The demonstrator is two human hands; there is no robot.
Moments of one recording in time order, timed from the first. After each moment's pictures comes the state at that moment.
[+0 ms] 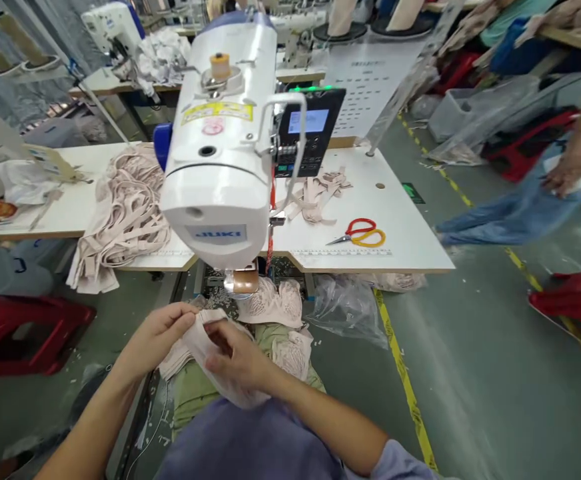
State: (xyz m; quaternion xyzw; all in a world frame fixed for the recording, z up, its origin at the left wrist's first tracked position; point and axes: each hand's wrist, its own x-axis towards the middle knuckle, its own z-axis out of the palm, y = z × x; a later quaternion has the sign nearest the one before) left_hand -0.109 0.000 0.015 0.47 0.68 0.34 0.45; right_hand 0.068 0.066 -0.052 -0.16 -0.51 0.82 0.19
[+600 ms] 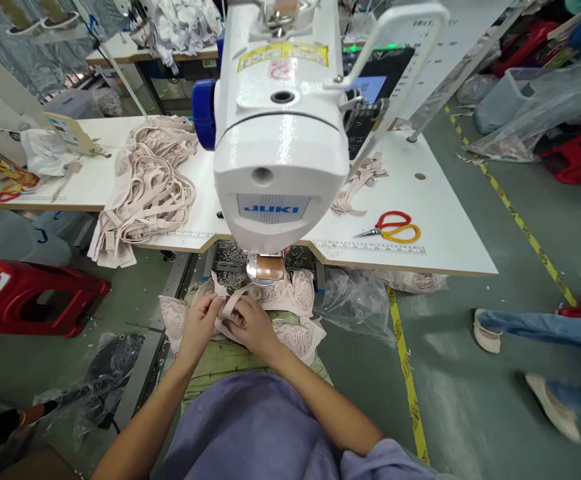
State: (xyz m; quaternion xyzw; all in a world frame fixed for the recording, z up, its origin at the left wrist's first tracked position) left_hand -0.084 -0.016 -0.090 0.35 0.76 0.44 0.32; right_hand 0.049 0.060 -0.139 -0.25 -0.81 0.46 0.28
